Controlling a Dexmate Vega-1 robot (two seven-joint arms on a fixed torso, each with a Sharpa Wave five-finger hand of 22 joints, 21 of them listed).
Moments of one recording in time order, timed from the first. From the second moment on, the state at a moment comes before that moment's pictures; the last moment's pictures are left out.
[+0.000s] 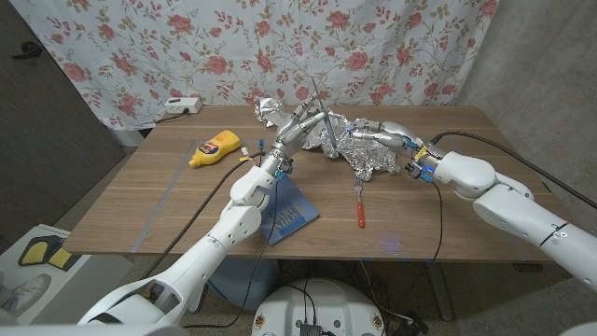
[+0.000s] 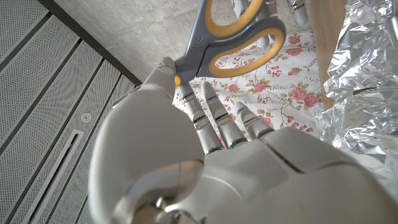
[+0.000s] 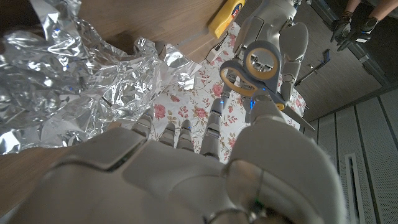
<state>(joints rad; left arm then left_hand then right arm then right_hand) 0.82 0.30 0.50 -1.38 -0.78 -0.48 -0.37 1.26 0.15 0.30 -0.16 0.19 0.24 -0.03 0.21 0.19 0.82 -0.21 0.51 0.35 0.56 -0.21 0.29 0.48 0.20 0.04 0.19 0.17 -0.97 -0.91 -0.38 -1.82 0.43 0.19 0.20 0.73 0.07 0.27 -0.16 0.18 0.42 -0.08 0.27 0.29 -0.07 0.06 0.20 0.31 -0.17 0.07 0.20 0.20 -0.09 0.21 0.19 0.17</state>
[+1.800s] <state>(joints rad) 0.77 0.24 0.52 -1.27 -0.80 -0.46 -0.46 1.27 0.14 0.30 -0.16 0.18 0.31 -0.04 0.22 0.19 0.82 -0.20 0.51 0.35 0.56 -0.21 0.29 0.50 0.20 0.03 0.19 0.17 -0.92 -0.87 -0.42 -1.76 0.47 0.22 0.28 0.79 0.08 0.29 -0.17 0.18 0.42 -0.09 0.27 0.30 -0.08 0.03 0.20 0.28 -0.17 0.05 0.20 0.20 -0.08 0.20 0.19 0.17</state>
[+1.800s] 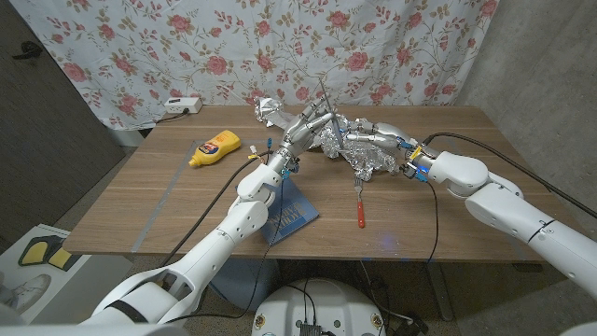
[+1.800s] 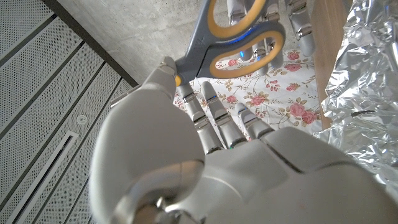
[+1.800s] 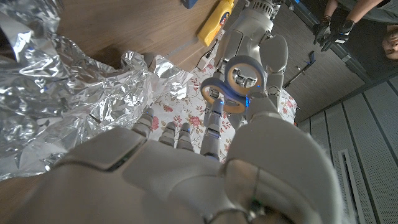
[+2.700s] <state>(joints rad) 0.75 0.23 0.51 -1.24 -0.82 -0.46 -0.53 1.25 0.14 0.30 -0.16 0.18 0.31 -0.04 0.22 0.19 0.82 -0.20 0.51 0.35 0.56 -0.21 0.29 0.51 0.20 0.03 0.19 0.17 -0.91 -0.85 -0.44 -1.74 0.48 0.24 0.30 0.82 0.09 0.31 -0.17 0.19 0.43 -0.11 0.27 0.31 -0.07 0.01 0.20 0.27 -0.17 0.03 0.20 0.20 -0.06 0.20 0.19 0.17</state>
